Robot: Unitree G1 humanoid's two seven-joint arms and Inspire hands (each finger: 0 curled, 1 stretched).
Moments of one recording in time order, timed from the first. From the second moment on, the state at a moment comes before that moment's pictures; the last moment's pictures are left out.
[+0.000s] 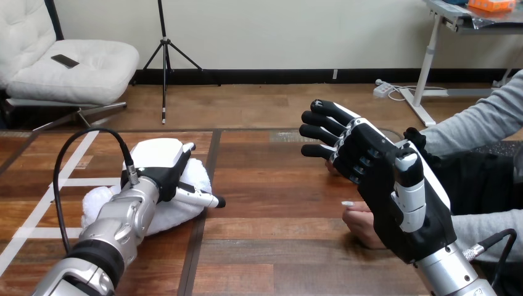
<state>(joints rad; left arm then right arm) -0.75 0.35 -0.49 1.14 0.79 -0.06 0.11 0.12 -0.16 -0.01 -0.13 0.32 -0.30 0.52</state>
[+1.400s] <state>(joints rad) -0.77 0.36 -0.49 1.09 0.77 0.08 -0.04 0.12 -0.17 -0.01 -0.13 0.32 -0.30 0.52</state>
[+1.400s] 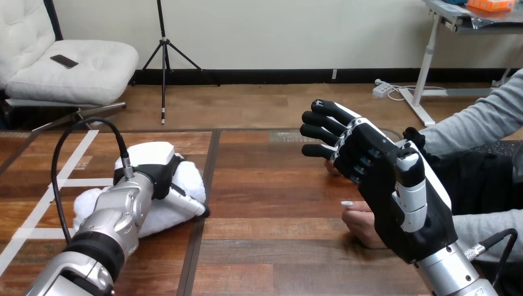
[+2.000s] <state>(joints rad) -0.77 0.34 -0.50 1.09 0.78 0.16 -0.03 0.12 -0.17 -0.02 -0.13 0.33 -0.30 0.52</state>
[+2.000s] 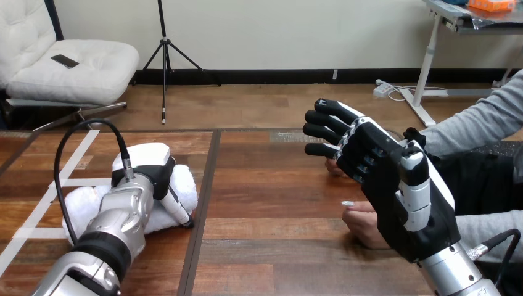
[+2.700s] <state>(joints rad) -0.77 0.33 -0.49 1.09 0.74 0.18 0.04 0.12 -0.17 -0.04 -0.13 0.34 -0.30 0.52</state>
